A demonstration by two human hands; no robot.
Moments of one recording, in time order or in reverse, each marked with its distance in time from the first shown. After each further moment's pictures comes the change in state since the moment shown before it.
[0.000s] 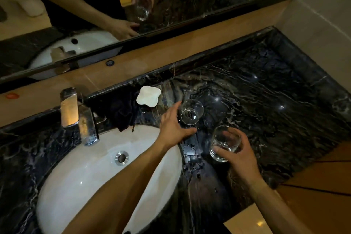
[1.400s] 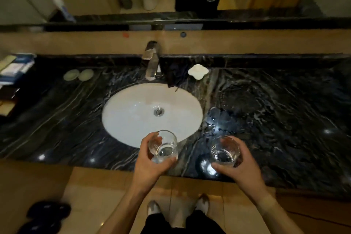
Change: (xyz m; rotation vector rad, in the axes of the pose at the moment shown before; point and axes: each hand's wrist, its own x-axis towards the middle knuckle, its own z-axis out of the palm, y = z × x) left_hand -0.342 0.023 0.051 -0.473 0.713 -0.171; right_hand -0.099 0.009 -0.075 -0.206 -0.678 -0.294
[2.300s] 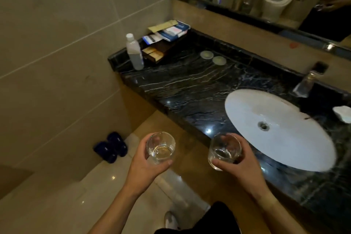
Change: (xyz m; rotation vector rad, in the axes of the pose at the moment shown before) left_hand -0.185 -0.100 -0.332 -0.117 0.559 -0.108; right_hand -0.074 -0.091 0.352 -0.152 -0.528 -0.239
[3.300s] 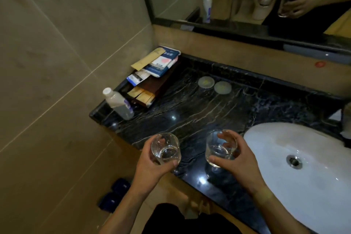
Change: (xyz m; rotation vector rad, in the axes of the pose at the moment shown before) left_hand 0.281 0.035 0.022 0.043 -0.132 -0.005; right_hand 0.259 -0.002 0.019 0.115 0.135 0.036
